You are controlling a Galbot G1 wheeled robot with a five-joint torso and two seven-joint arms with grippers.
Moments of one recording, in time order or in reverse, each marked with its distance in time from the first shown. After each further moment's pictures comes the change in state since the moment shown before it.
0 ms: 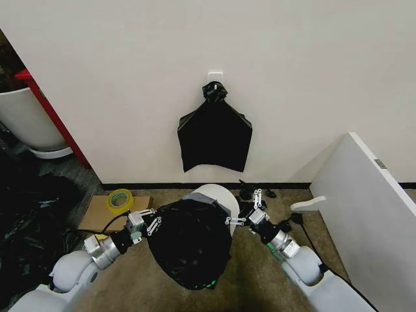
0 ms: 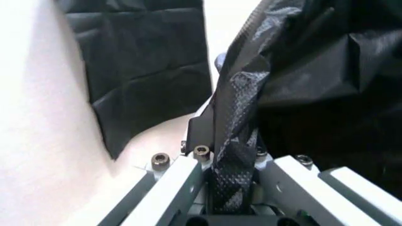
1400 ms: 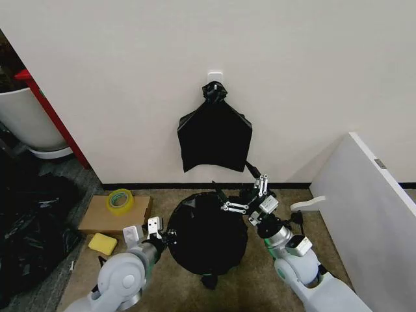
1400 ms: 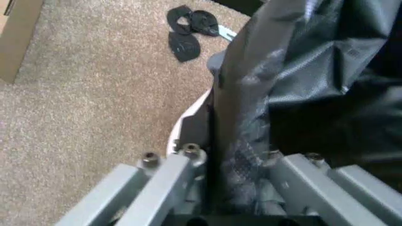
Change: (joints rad) left arm -0.036 -0.135 0.231 -0.320 -0.617 0.850 -1.159; right arm -0.030 0.051 0.014 0.164 0.129 -0.007 -0.024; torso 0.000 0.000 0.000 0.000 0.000
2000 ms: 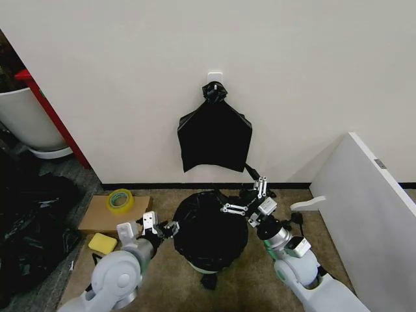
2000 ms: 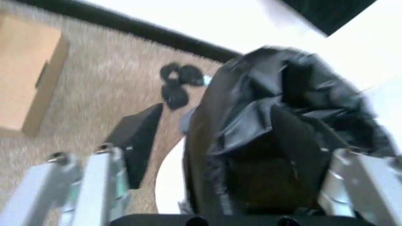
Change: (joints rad) left arm 0.039 0.042 -0.095 -0.157 0.015 -0.018 -0.005; right arm -0.014 0.003 0.013 -0.004 -0.008 -0.011 0.029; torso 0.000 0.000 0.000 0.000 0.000
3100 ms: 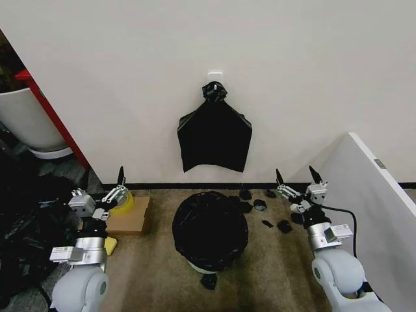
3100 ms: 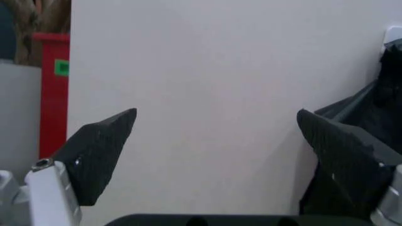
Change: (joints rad) left arm 0.157 -0.379 -0.408 0.171 0.746 -0.756 0.588; right arm -0.186 0.183 0.420 0.079 -0.061 -0.431 0.154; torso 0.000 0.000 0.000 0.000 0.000
